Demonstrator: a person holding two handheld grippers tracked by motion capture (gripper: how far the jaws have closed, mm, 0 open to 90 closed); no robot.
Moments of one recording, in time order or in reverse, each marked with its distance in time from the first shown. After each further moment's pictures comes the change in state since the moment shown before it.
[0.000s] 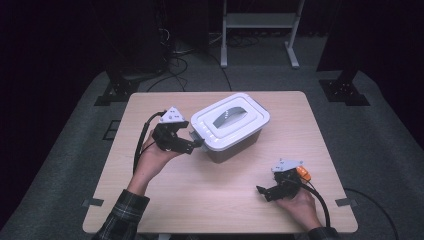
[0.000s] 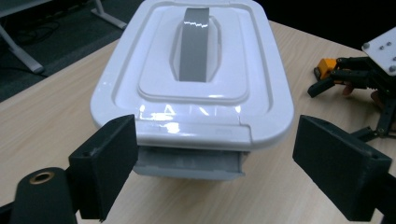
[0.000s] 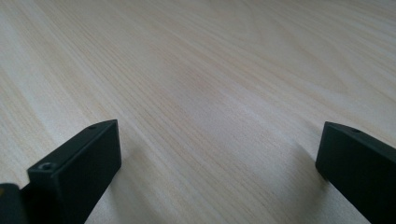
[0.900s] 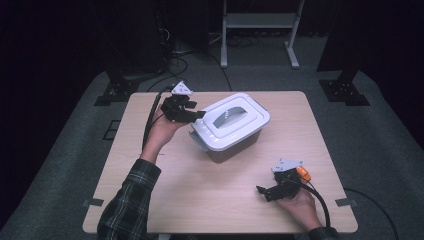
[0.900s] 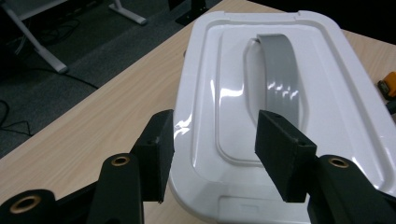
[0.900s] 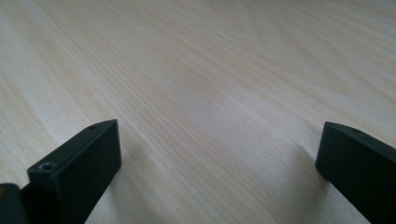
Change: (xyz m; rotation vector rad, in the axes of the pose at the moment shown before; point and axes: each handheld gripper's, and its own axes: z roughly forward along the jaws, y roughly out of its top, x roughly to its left) left arm 0.058 0.039 0.044 0.058 0.060 0.023; right arm 0.000 0.000 0.000 -0.001 -0.001 -0.001
